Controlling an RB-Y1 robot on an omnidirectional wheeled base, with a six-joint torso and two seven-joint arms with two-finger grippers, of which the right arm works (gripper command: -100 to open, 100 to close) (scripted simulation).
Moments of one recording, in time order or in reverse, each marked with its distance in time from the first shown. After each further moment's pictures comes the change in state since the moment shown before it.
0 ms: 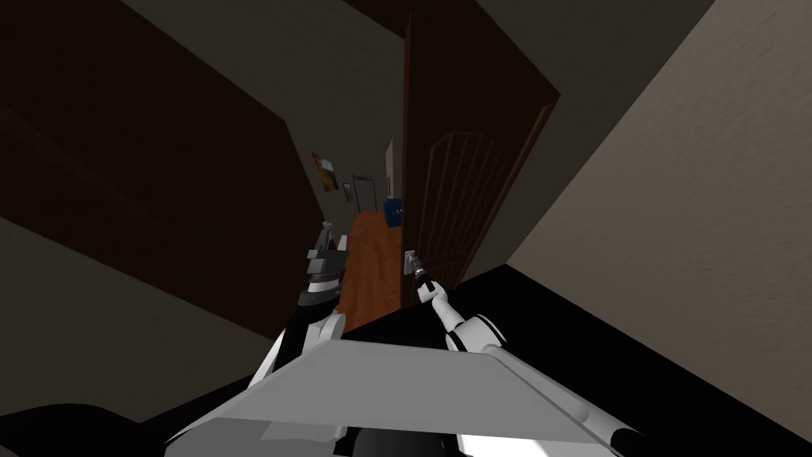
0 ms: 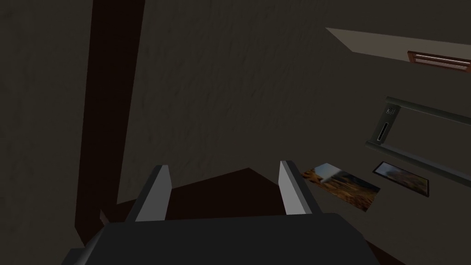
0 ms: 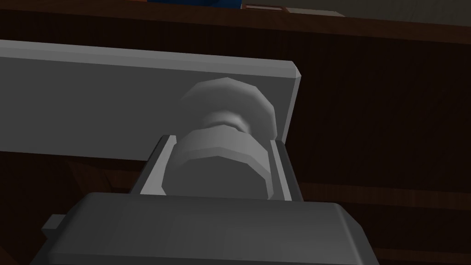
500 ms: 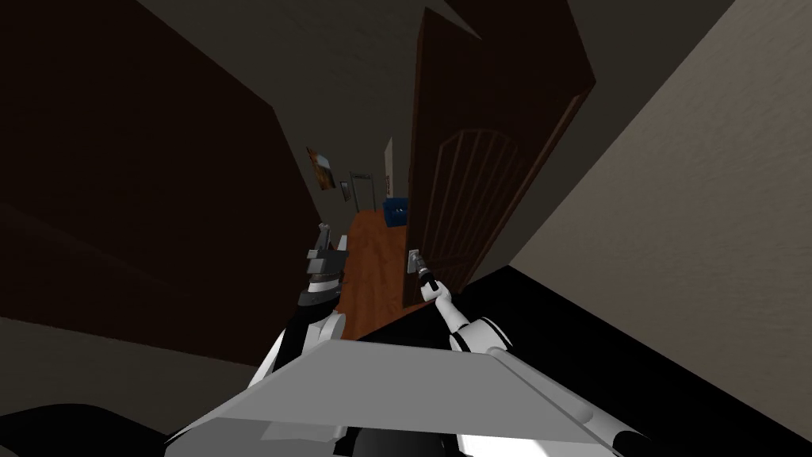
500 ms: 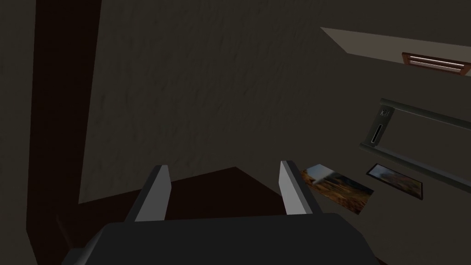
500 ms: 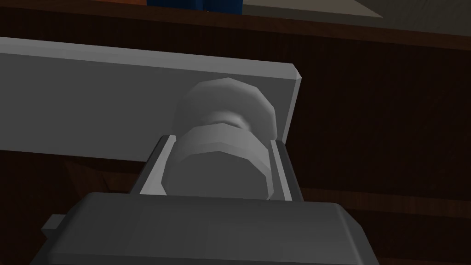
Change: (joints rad) arm 0.025 -0.034 -0.027 -0.053 -0.009 0.026 0.010
